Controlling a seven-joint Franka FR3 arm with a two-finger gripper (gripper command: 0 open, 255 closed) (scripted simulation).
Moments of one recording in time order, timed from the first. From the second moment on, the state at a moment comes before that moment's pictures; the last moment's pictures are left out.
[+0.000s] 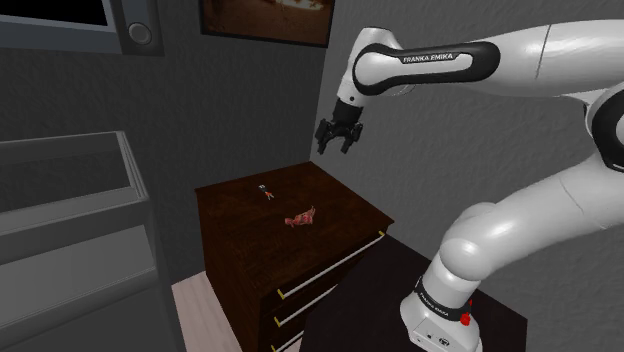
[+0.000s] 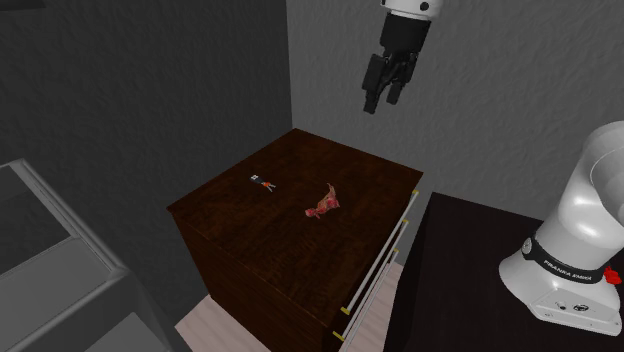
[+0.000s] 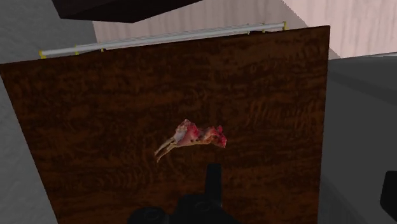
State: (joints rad) arm -0.08 -0.51 0.05 -2.36 0.11 1.96 0.23
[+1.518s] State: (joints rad) arm -0.17 0.29 0.06 -2.13 -0.06 2.36 0.78
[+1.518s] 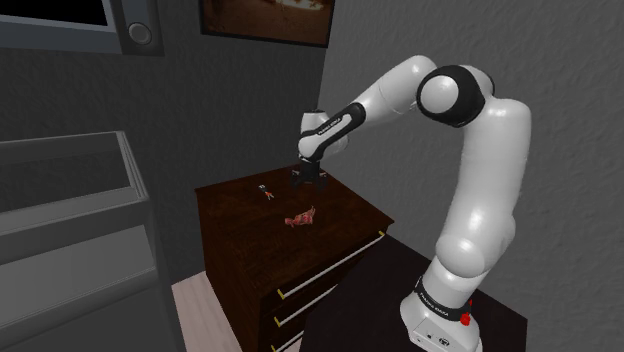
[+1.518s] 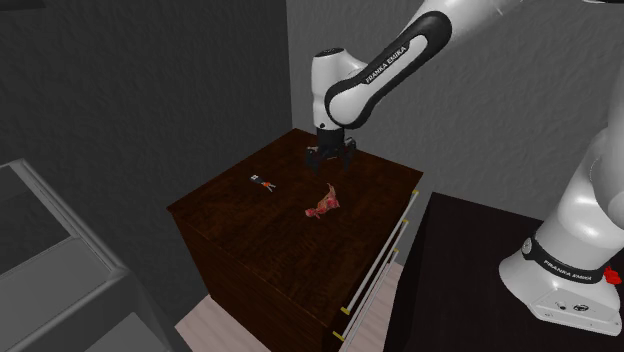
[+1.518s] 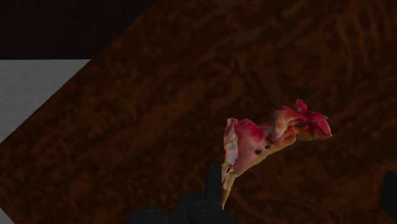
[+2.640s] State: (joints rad) arm -0.17 0.67 -0.01 -1.92 -0.07 2.46 0.93
